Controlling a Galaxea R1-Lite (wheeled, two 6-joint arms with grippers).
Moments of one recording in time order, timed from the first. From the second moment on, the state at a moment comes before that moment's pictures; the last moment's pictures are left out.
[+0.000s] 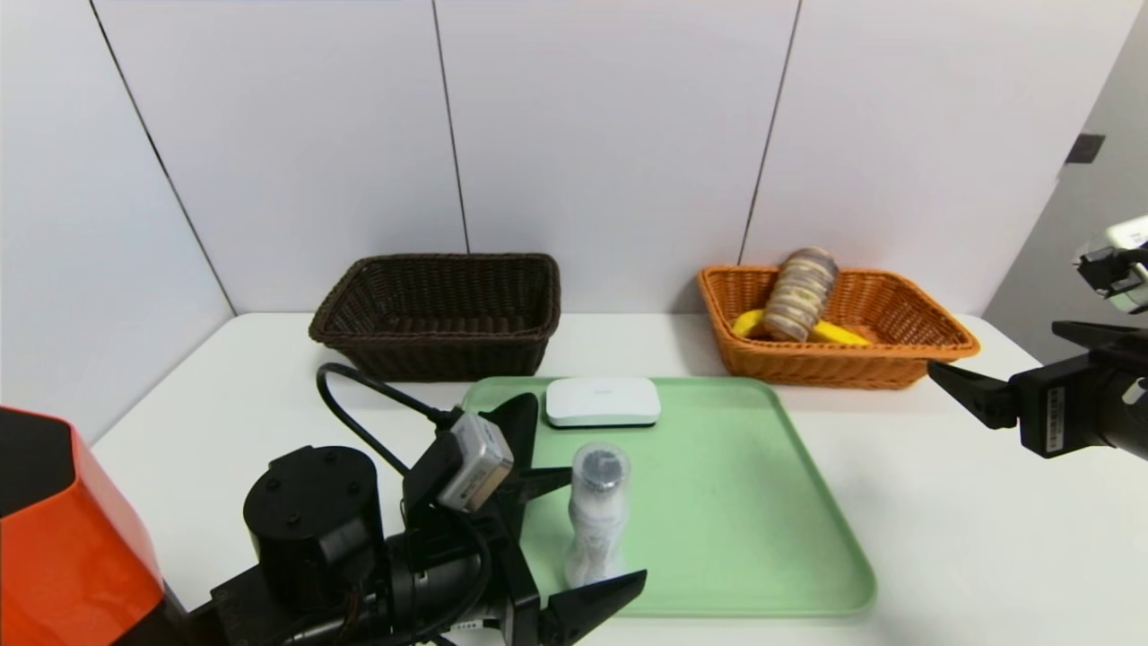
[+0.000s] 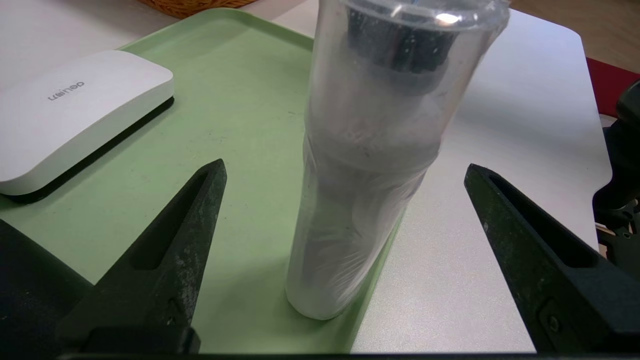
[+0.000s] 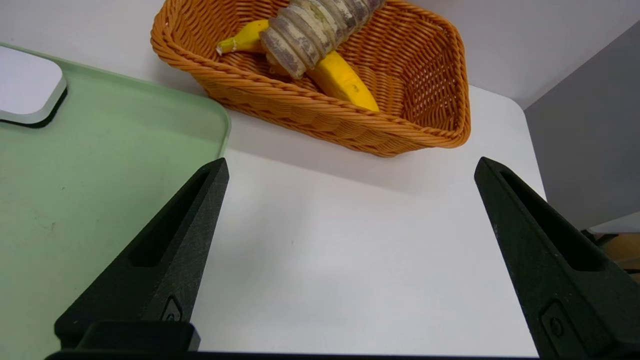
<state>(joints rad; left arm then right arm) -0.76 1.89 -0.29 -1.52 -0.41 -0.09 0.26 1.19 -0.65 -0.24 -0.27 -0.22</state>
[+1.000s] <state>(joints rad) -0.76 1.93 -0.30 -1.52 -0.40 -0.06 0.26 1.19 -0.63 -0.24 -0.26 -0.22</state>
